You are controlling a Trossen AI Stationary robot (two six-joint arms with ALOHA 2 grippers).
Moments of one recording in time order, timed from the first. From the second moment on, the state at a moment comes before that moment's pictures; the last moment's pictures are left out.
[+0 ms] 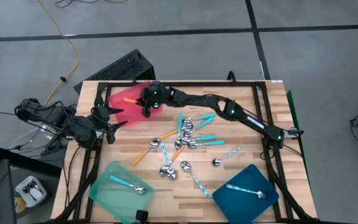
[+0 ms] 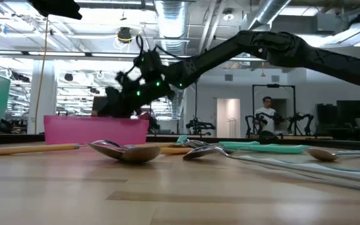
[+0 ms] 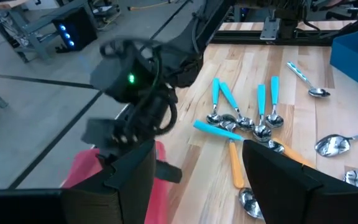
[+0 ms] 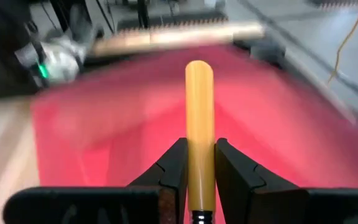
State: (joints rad) left arm -0.37 0.63 0.88 -0.86 -0.77 -0.27; right arm -0.34 2.69 2.33 0.04 -0.22 -0.03
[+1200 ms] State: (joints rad) left arm -0.37 0.63 0.88 -0.86 -0.77 -0.28; right arm -0.35 2.64 2.33 0.01 -0.21 0.01
